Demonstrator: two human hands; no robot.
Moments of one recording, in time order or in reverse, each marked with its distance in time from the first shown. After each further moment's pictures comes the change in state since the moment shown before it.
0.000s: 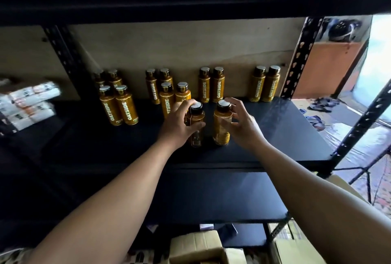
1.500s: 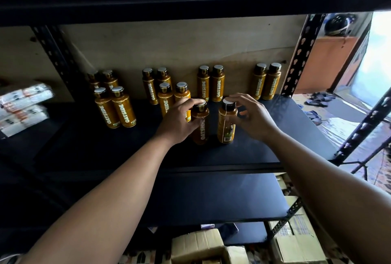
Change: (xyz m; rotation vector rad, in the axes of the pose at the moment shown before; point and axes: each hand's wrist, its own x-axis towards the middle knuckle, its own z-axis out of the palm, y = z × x) left_hand 0.025 -0.007 -0.008 -0.062 -0.075 0.146; right_hand 0.029 0.009 -0.029 -0.169 0.004 -0.189
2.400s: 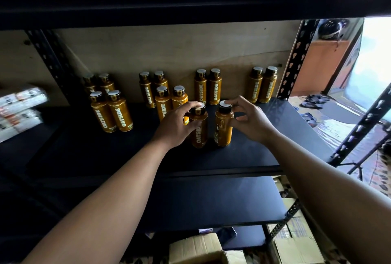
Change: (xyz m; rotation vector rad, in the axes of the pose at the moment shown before) left_hand 0.002 -0.004 0.001 -0.072 -0.039 -0.005; right_hand 0.002 -0.006 -0.001 0.080 -0.053 0.123
